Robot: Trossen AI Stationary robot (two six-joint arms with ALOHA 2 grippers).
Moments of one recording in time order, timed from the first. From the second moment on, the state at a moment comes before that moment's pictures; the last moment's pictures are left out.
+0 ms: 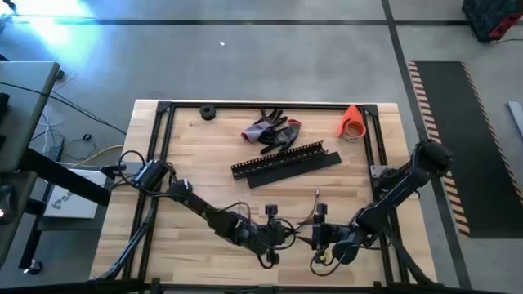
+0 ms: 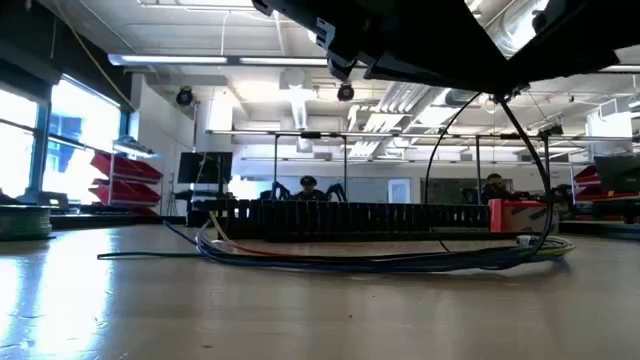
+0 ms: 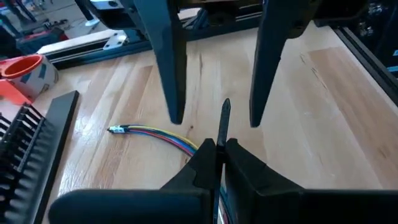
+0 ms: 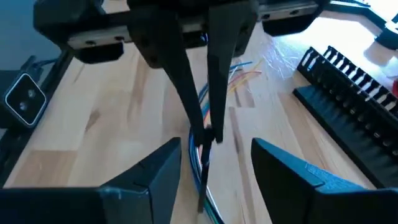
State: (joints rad) left arm -0.50 2.13 1.41 0.19 -0.60 -0.05; right arm 0.80 1.60 0.82 0.03 0.74 0.43
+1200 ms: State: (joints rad) left arm -0.51 2.13 1.41 0.09 -0.65 -0.10; right arm 0.94 1.59 0.96 -0.47 0.66 0.72
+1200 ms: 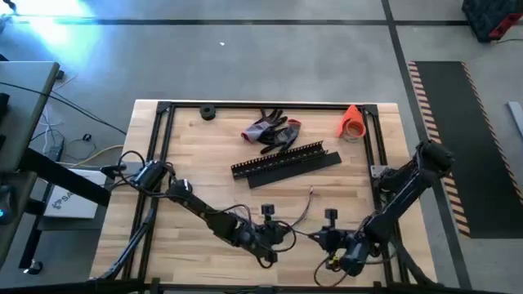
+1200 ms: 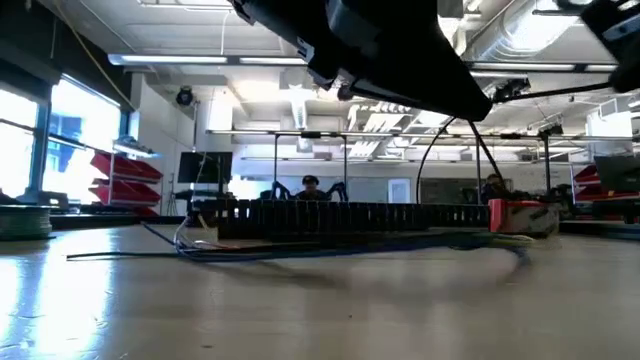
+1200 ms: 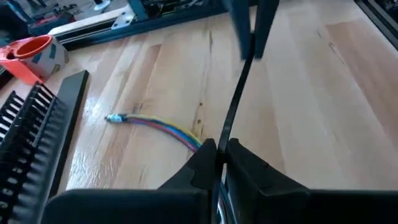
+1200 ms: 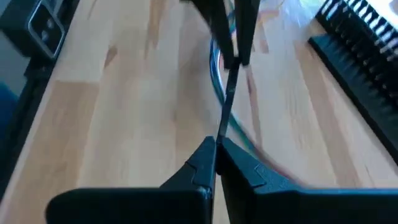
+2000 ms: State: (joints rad) left arm -0.46 2.14 1.41 0.08 -0.50 -0.12; right arm 1.00 1.60 0.97 -0.52 0.80 0.83
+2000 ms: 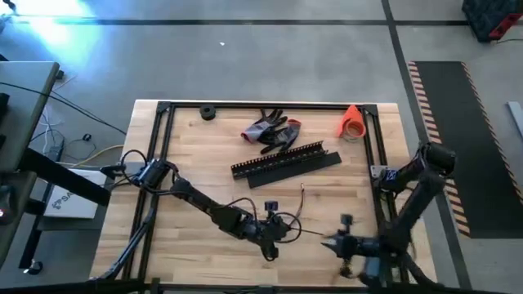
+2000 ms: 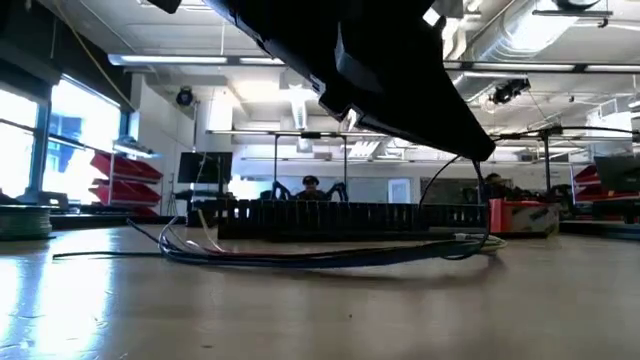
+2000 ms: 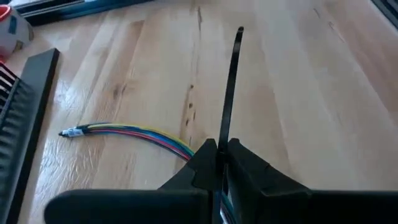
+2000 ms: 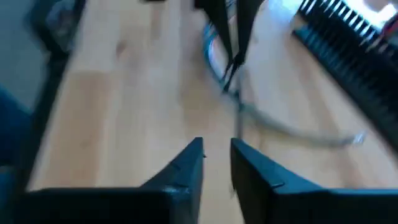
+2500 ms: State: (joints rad) left arm -0.46 2.14 1.41 0.08 -0.50 -0.12; right arm 0.75 1.72 0.97 -0.31 0.59 0.57
